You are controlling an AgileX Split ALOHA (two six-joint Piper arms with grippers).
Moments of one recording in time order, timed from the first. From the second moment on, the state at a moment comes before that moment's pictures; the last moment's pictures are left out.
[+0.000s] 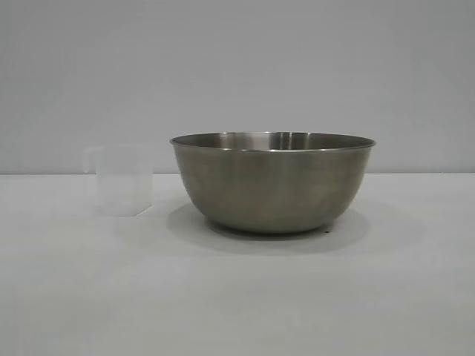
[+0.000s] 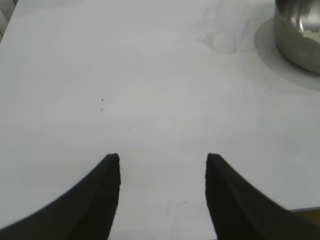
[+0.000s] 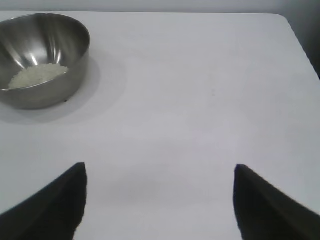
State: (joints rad) left arm -0.06 -0.01 -0.48 0.02 1.11 -0.01; right arm 0.05 -0.02 -0.49 0.05 1.14 -0.04
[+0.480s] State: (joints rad) left arm 0.01 -0.01 -0.48 0.02 1.11 -0.01; right arm 0.05 -0.02 -0.49 0.05 1.14 -0.04
